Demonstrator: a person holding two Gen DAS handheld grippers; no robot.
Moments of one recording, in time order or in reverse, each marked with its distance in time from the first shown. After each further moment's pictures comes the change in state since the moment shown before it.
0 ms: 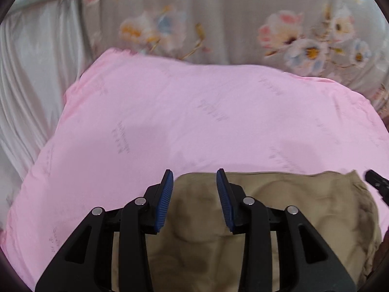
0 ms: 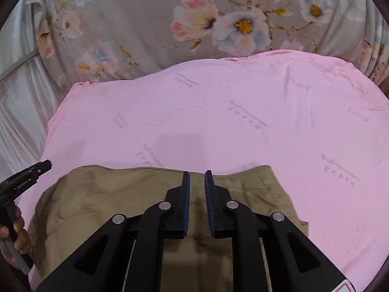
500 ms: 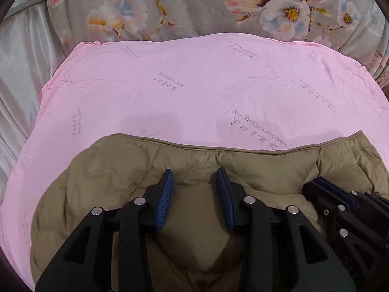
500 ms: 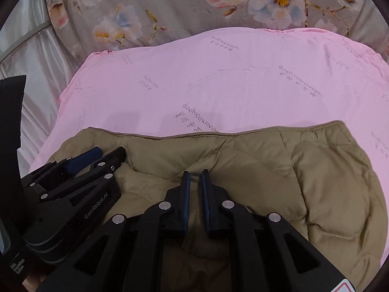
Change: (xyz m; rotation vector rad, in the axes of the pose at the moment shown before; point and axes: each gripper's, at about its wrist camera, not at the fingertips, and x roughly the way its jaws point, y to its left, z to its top) left arm 0.063 -0.077 -0.037 0.070 0.098 0.014; right arm 0.064 0.030 -0.040 0.005 0.128 0.068
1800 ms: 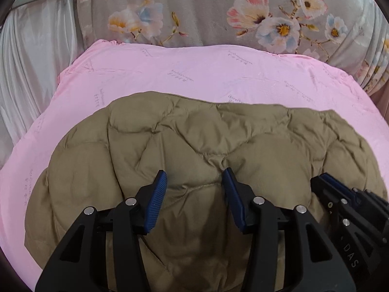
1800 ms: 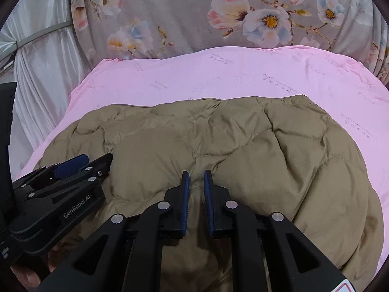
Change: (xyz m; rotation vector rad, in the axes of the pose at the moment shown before) left arm -0.073 0.006 -0.082 -0.054 -0.098 -0.018; right arm -0.066 0.019 -0.084 -0.074 -0.152 -0.073
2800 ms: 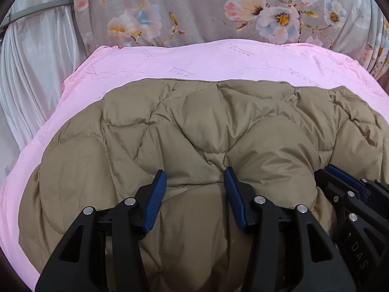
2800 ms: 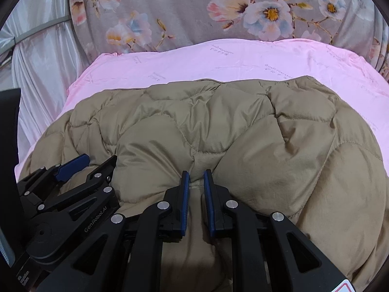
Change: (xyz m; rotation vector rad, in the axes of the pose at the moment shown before) left arm 0.012 -0.010 -0.013 0.043 -0.008 0.054; right arm 0.011 -0.008 -0.004 0.042 0.034 0.043
